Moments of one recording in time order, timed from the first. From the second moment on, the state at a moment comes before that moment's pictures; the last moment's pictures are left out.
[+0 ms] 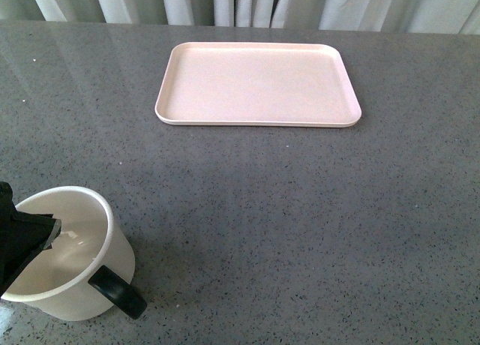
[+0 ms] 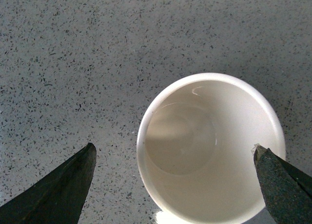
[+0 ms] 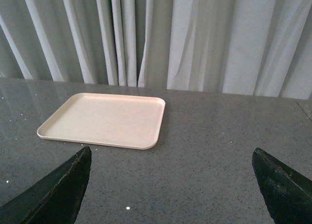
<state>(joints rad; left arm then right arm) -0.24 1.22 0.41 -0.09 0.09 -0.13 0.00 0.00 0.02 0.00 0.00 -0.01</state>
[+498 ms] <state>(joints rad) -0.19 1.32 0.43 -0.07 0.11 -0.06 0.00 0.00 0.02 0.00 0.00 -0.01</state>
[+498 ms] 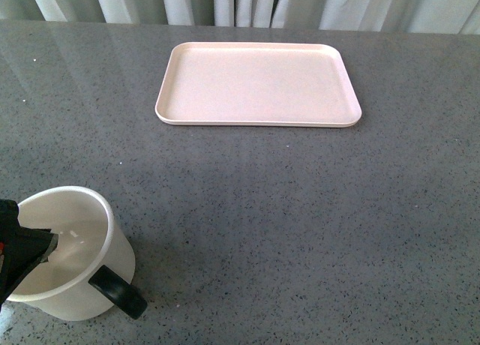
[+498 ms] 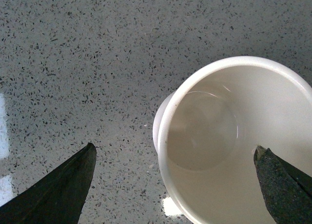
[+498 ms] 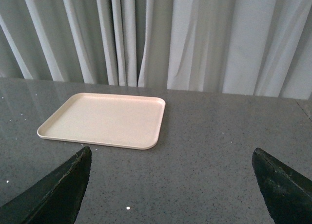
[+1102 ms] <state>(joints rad) -0.19 1.44 0.48 -0.06 0.11 0.00 0.00 0.00 0.02 0.00 0.00 -0.01</state>
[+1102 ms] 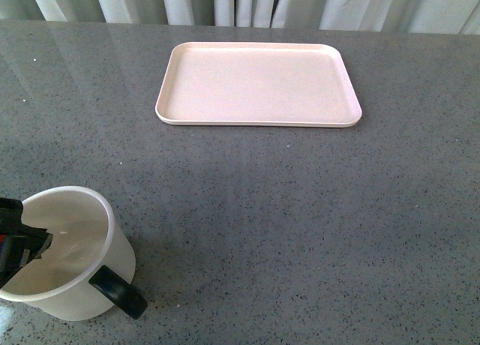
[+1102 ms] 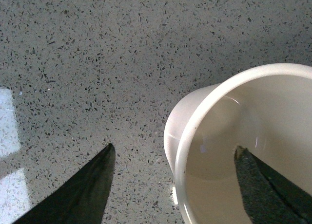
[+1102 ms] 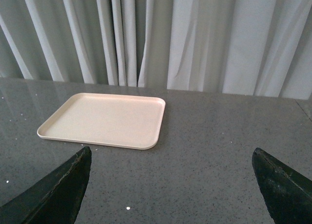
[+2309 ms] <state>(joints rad) -0.29 1.91 1.34 -0.38 0.16 0.05 0.00 0.00 0.02 0.00 0.00 -0.01</state>
